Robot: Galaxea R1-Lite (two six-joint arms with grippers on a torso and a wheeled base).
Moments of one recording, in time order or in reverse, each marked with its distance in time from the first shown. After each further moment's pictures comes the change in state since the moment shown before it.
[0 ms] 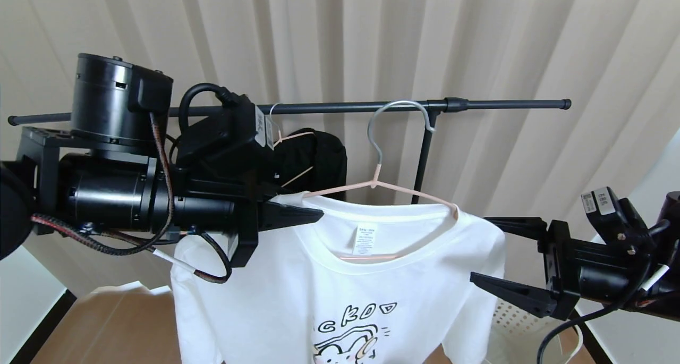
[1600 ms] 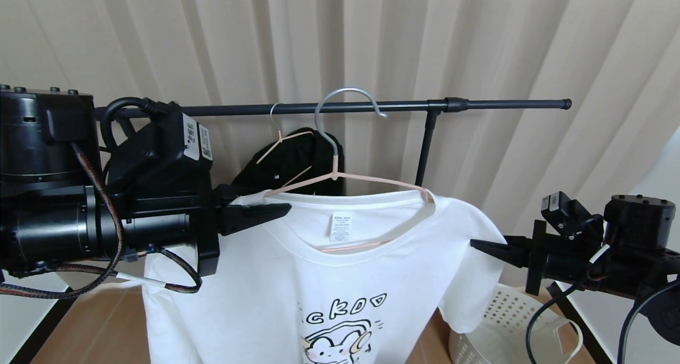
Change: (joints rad) left arm 0.087 -0.115 0.240 -0.290 -0.001 -0.053; right arm -0.153 0.257 -0.097 -0.006 -0.003 -0.115
